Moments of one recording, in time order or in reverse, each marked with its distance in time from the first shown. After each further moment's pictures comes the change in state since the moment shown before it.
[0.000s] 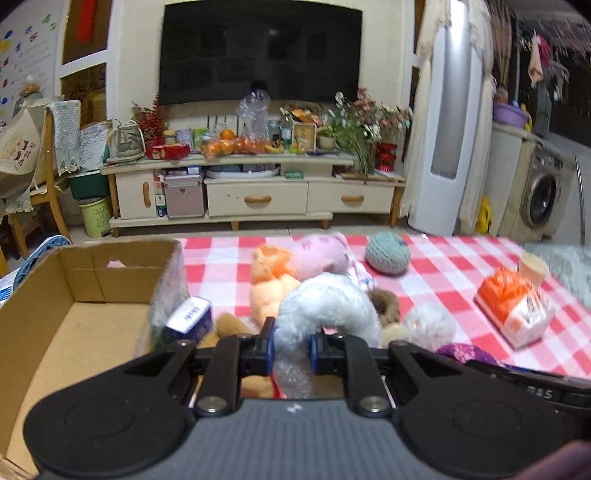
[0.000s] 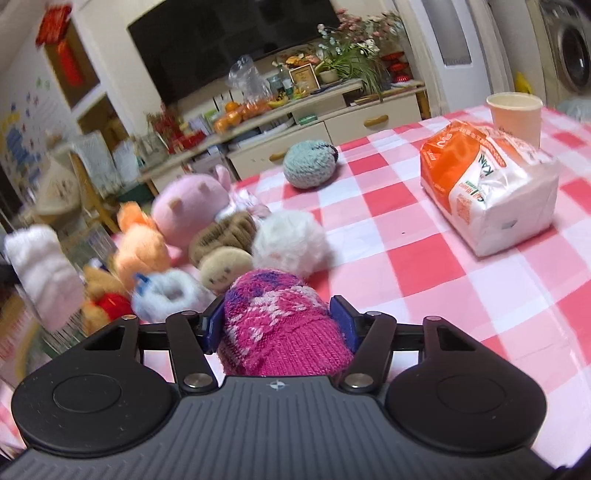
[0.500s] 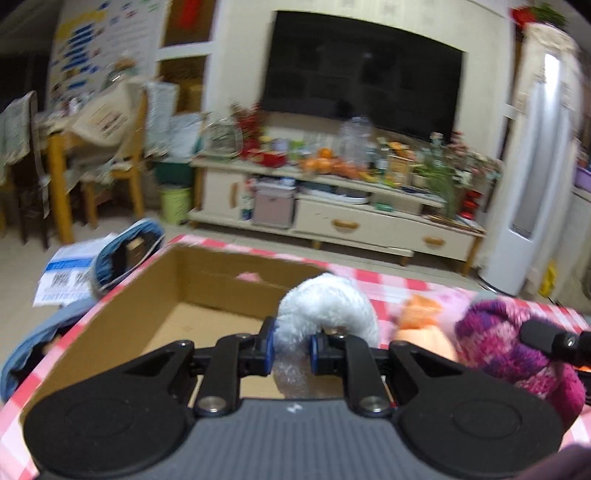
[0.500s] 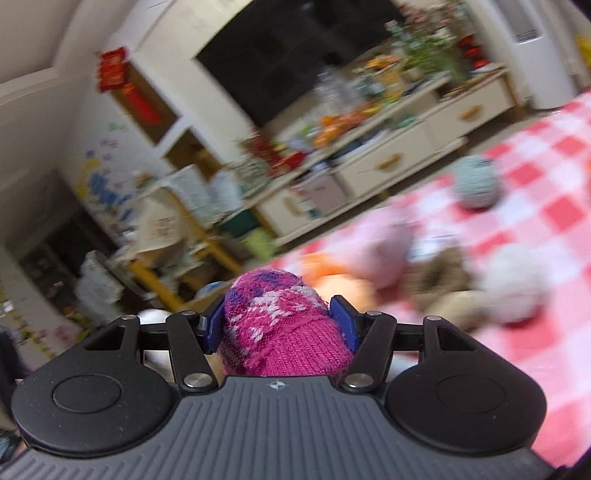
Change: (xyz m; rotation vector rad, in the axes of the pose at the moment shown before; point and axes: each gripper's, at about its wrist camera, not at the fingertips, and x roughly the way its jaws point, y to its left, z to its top) left arm -0.008 0.112 0.009 -0.220 -0.045 0.214; right arm 0.025 0.139 0.043 0.091 -0.011 0.365
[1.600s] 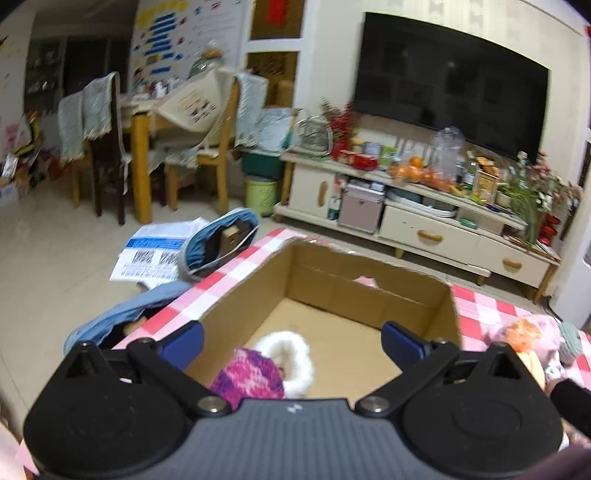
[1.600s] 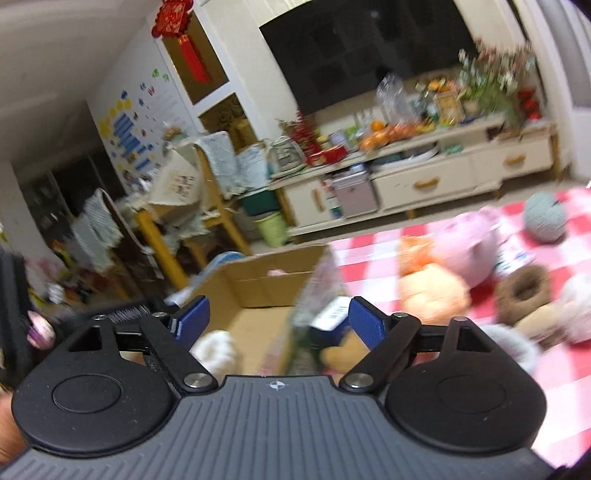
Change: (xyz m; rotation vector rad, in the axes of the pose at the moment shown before) left arm -0.003 0.054 -0.002 -0.084 -0.021 0.227; right arm 0.054 0.073 -0.040 -0.297 0.014 -0.074
